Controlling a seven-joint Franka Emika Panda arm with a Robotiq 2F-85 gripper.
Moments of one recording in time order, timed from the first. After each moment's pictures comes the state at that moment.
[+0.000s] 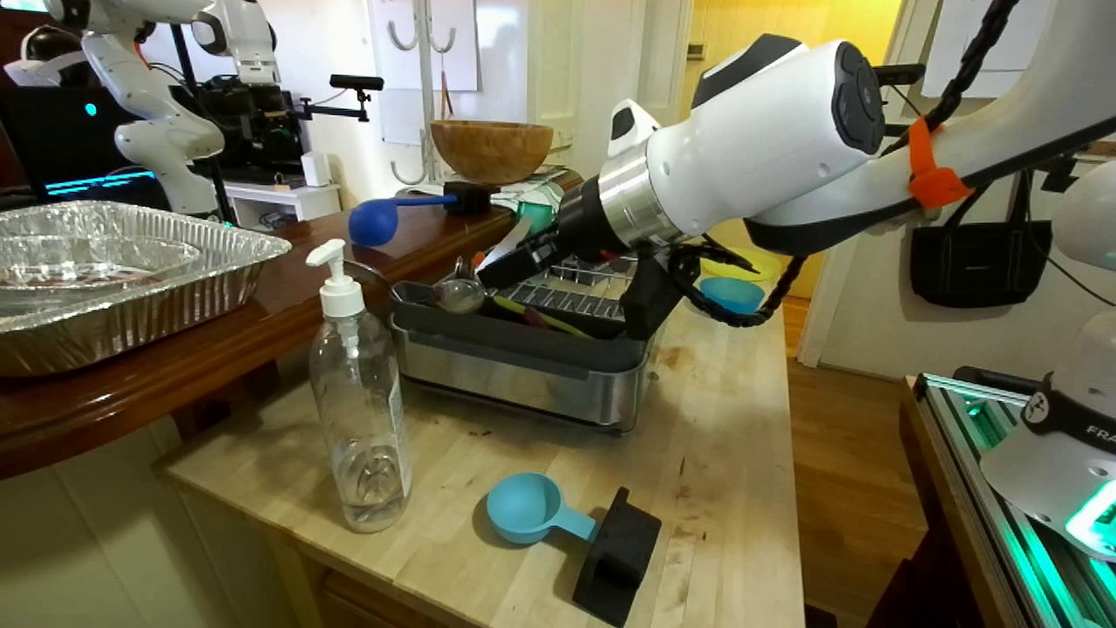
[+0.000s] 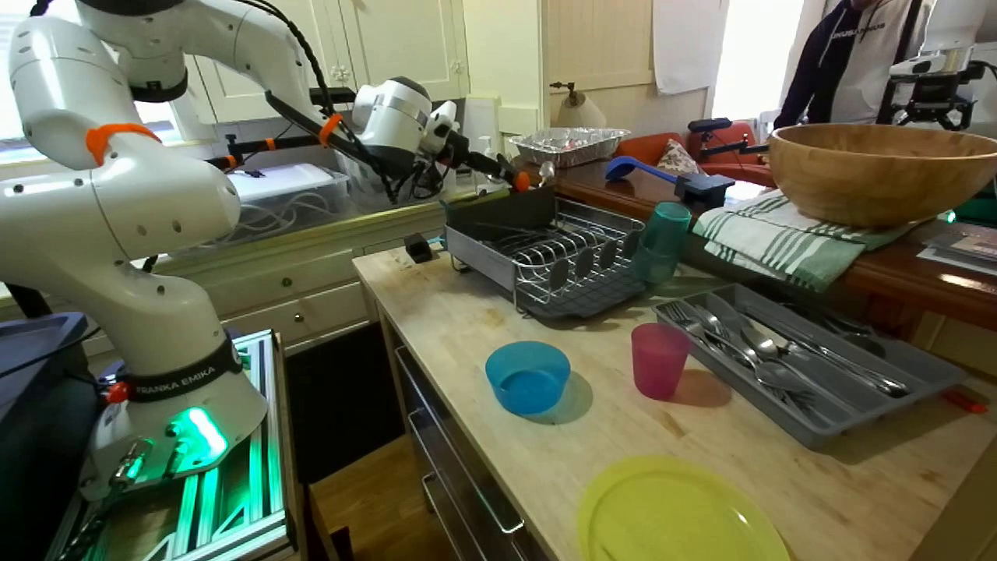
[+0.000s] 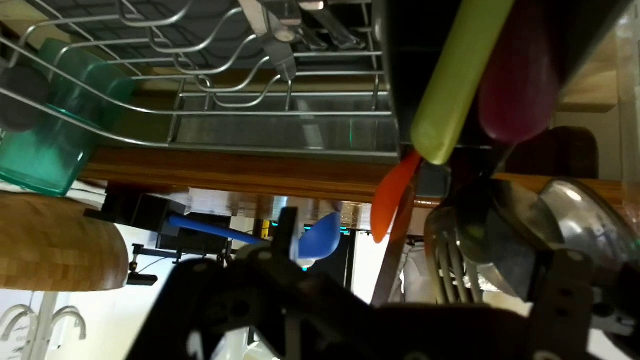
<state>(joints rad) -1.43 -0.83 1.61 -2.28 -1.01 3.31 1.74</state>
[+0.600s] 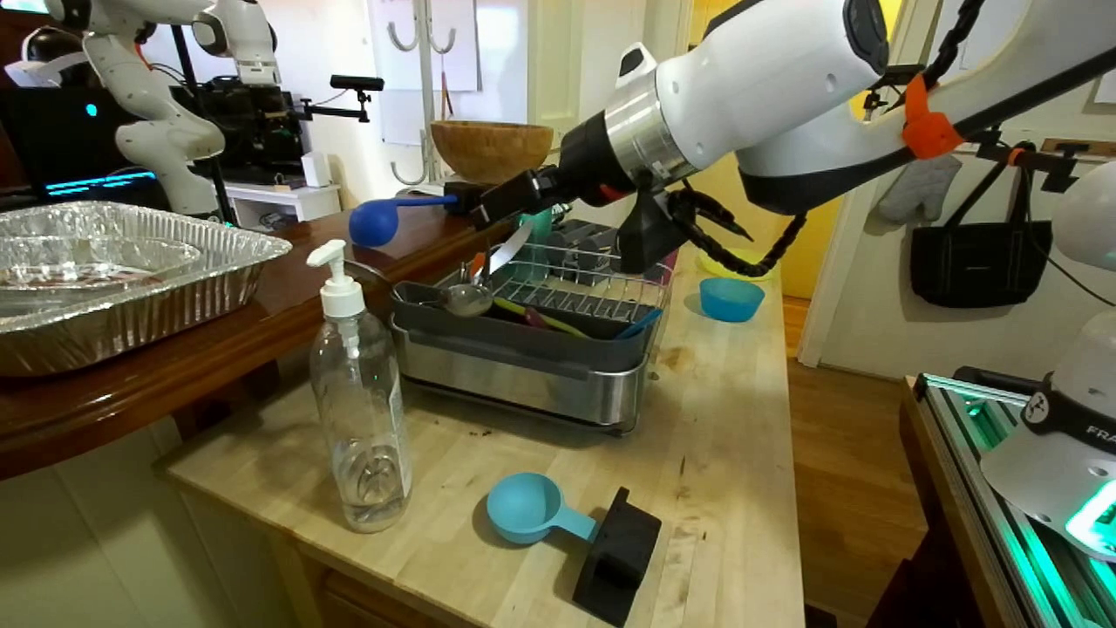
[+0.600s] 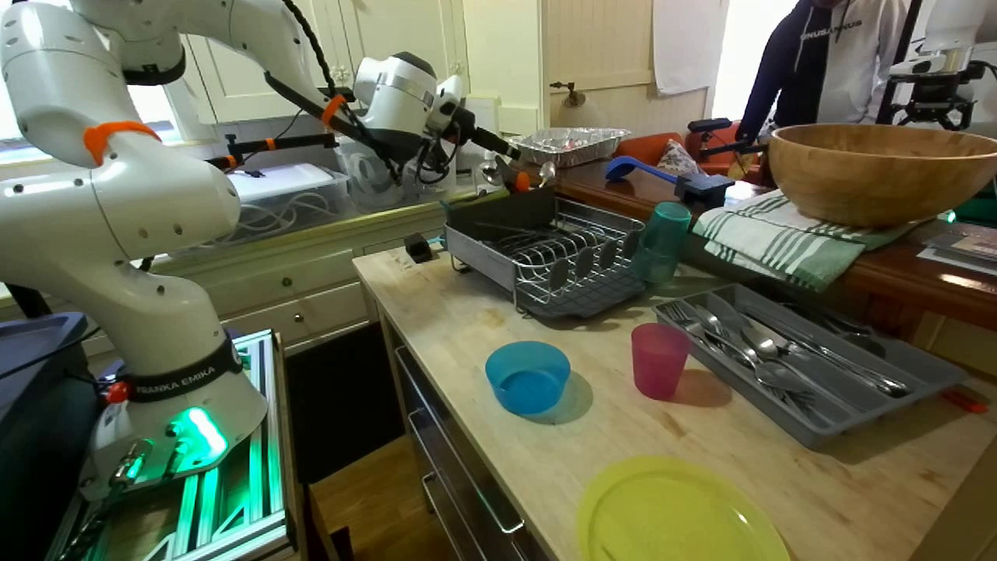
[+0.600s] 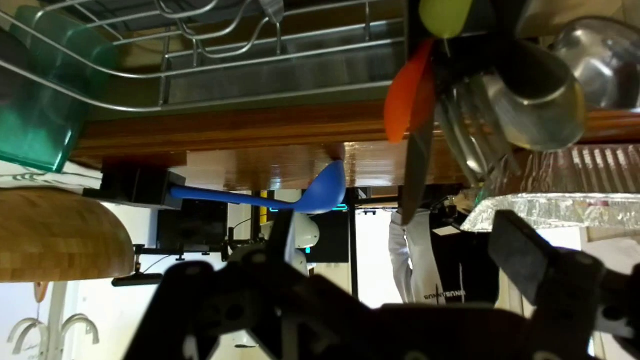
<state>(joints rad) -1.43 -0.75 1.52 -2.27 -1.01 3.38 1.74</state>
